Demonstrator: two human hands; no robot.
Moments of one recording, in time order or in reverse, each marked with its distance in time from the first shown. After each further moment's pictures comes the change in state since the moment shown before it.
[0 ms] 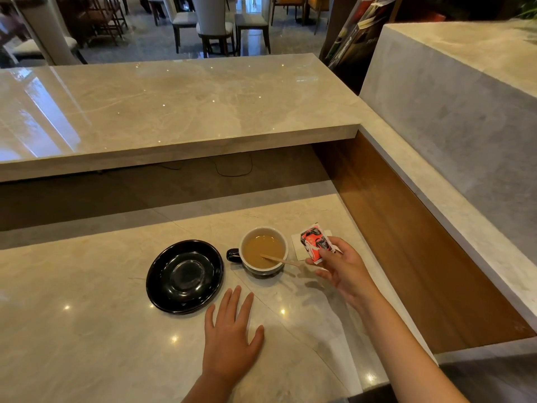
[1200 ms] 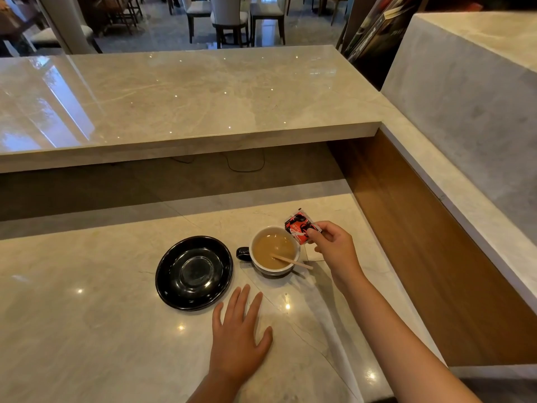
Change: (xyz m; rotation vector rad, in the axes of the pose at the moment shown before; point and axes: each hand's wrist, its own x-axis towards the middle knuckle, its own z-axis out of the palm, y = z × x) left_hand 0.001 0.000 0.001 -0.019 -0.051 -0.028; right_hand 0.027 -0.008 0.046 -0.455 0.053 -0.268
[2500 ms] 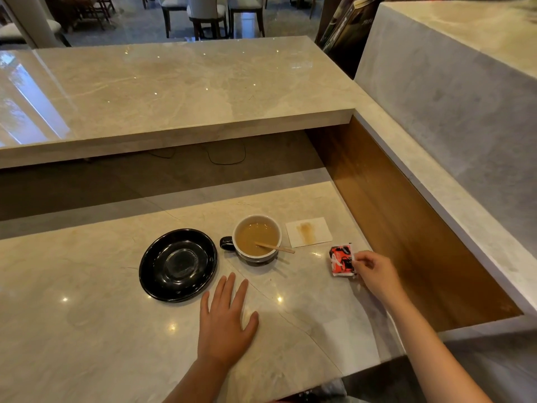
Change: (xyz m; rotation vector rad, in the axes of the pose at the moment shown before) left_hand 0.000 0.002 0.000 0.020 0.043 0.021; right_hand -0.041 0.068 -0.106 -0.367 0.127 0.176
